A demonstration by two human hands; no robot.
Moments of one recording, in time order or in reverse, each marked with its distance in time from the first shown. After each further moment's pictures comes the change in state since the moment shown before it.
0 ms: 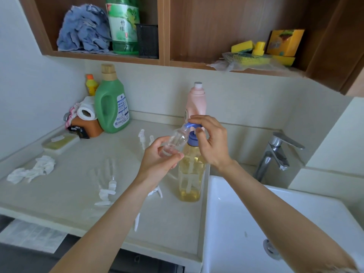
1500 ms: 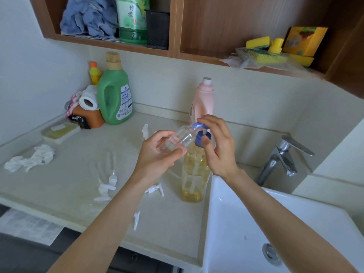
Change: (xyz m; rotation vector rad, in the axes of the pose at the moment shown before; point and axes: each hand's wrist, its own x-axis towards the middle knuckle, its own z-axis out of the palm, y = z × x) left_hand 0.001 0.008 -0.013 0.004 0.013 0.074; right_hand -0.012 0.009 0.001 -0.035 -0.084 -0.088
